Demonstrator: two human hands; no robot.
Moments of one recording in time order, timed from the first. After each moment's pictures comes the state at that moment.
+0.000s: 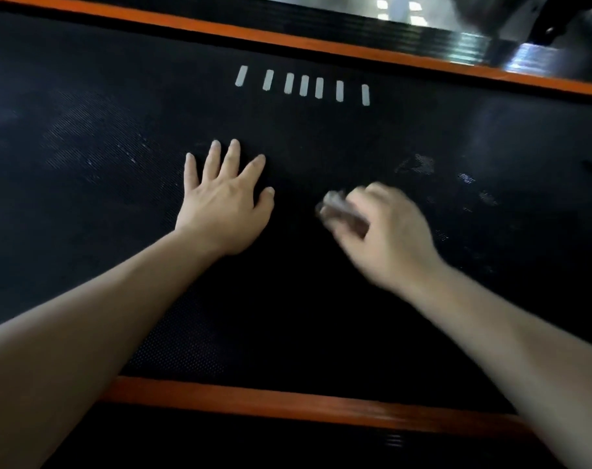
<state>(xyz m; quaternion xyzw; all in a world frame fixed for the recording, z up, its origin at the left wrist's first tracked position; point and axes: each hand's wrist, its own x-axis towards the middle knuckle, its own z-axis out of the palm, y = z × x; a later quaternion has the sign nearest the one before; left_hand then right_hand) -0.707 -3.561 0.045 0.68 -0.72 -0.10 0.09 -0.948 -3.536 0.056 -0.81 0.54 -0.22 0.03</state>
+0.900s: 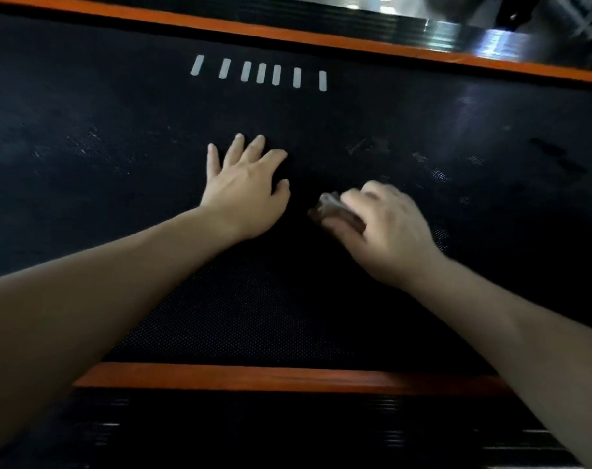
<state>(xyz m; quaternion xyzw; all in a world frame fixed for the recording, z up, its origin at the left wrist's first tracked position) -0.784 -3.564 0.058 0.63 -0.76 -0.15 0.11 -1.008 -3.512 0.056 -0.82 0.53 -0.19 -0.01</state>
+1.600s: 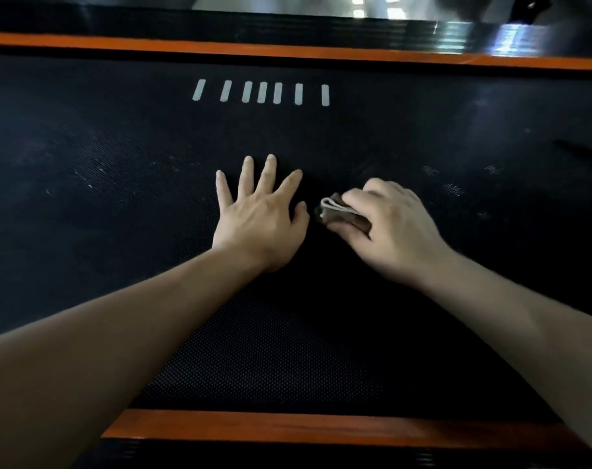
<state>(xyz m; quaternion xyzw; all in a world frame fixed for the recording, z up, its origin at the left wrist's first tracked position) -0.804 -3.564 0.049 0.64 -0.75 -0.11 0.07 -1.013 -3.547 0.058 -0.83 0.53 -0.19 0.04</state>
